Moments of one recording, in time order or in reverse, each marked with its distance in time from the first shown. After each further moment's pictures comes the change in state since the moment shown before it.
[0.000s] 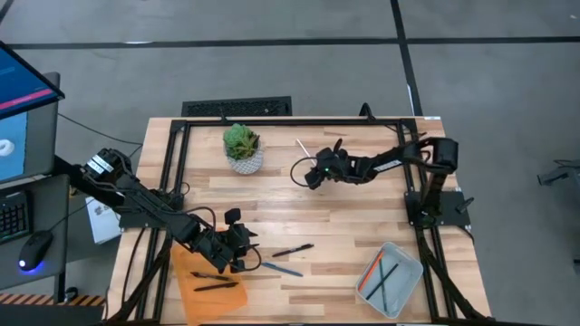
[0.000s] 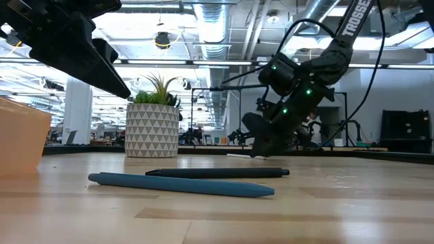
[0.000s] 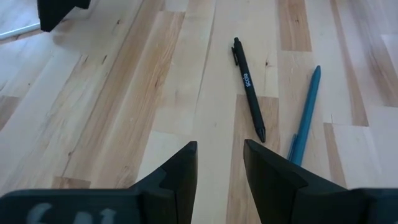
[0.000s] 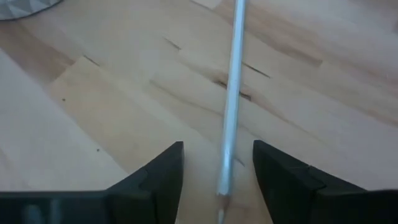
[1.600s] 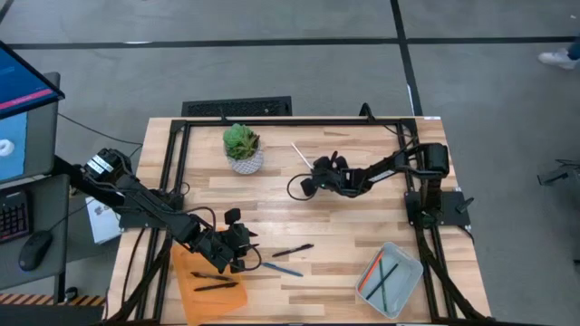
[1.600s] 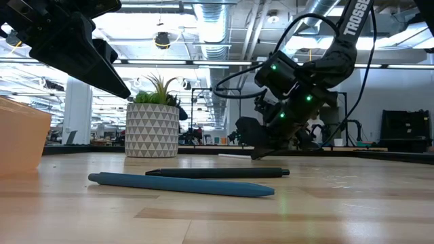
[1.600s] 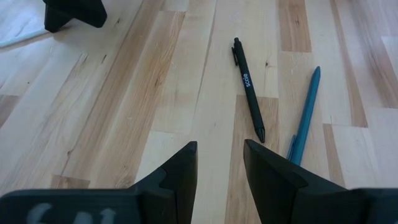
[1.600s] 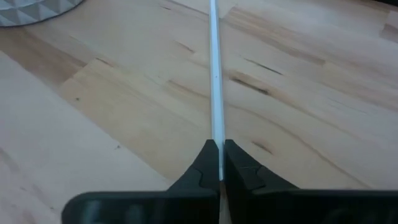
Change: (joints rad) left arm 0.000 0.000 0.000 0.000 0.001 -0.006; right arm 0.141 0.099 -0.002 0.056 0.209 0.093
